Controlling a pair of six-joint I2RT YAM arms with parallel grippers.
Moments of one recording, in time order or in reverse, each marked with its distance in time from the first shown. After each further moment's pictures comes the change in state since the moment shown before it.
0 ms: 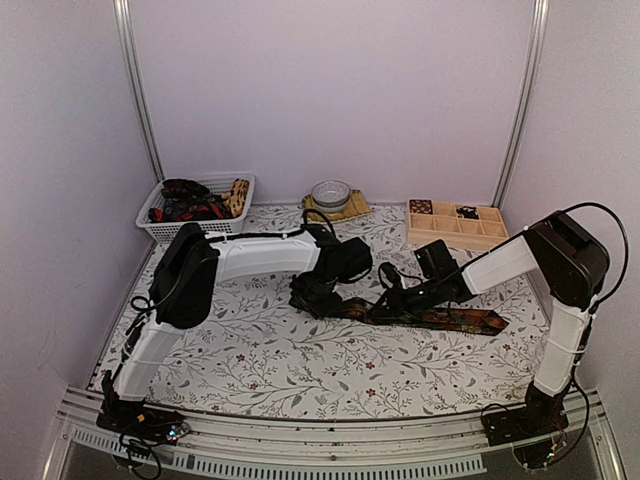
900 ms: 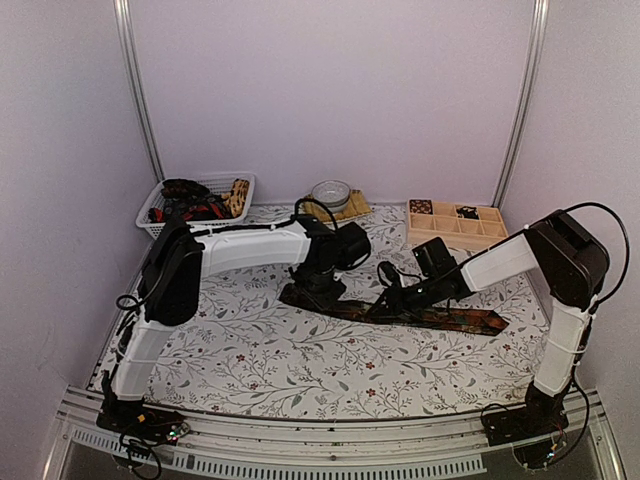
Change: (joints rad) left arm 0.014 -0.080 -0.040 0.109 0.027 0.036; right arm 0.000 -0.001 0.028 -0.052 0.015 -0.009
